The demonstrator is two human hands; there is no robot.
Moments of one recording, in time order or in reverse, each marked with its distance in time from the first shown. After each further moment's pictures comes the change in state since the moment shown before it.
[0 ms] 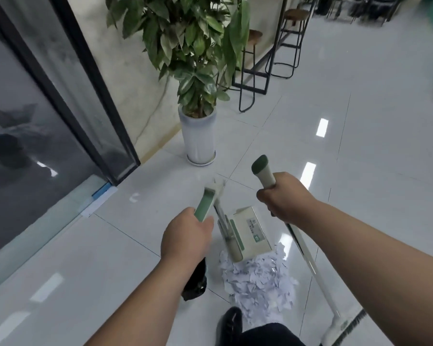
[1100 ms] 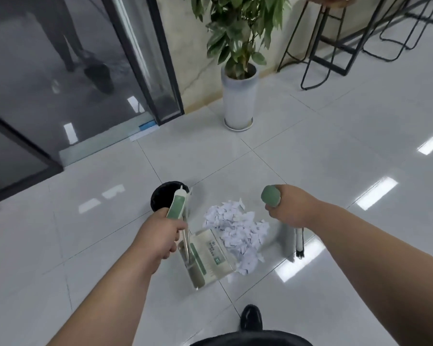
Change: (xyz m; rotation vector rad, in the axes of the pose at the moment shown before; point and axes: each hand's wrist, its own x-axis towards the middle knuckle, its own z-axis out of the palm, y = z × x) left_hand -0.227 0.176 0.192 -0.611 0.050 -0.637; right_hand -0.009 0.281 -0.187 -0.326 -0.583 -0.302
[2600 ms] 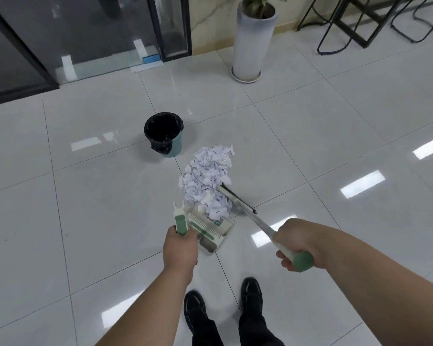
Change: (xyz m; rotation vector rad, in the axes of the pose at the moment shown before) left_hand -0.135 -0.276 0.187 -0.388 0.285 -0.200; right_hand -0.236 0.104 0.135 0.396 -0.352 0.760
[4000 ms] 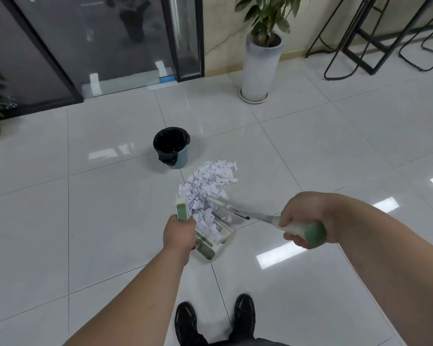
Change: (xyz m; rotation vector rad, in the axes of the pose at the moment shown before) left_hand -0.015 0.037 0.029 -0.020 0.031 0.021; right_hand -0.054 -0.022 -0.087 -0.066 -0.028 -0.136
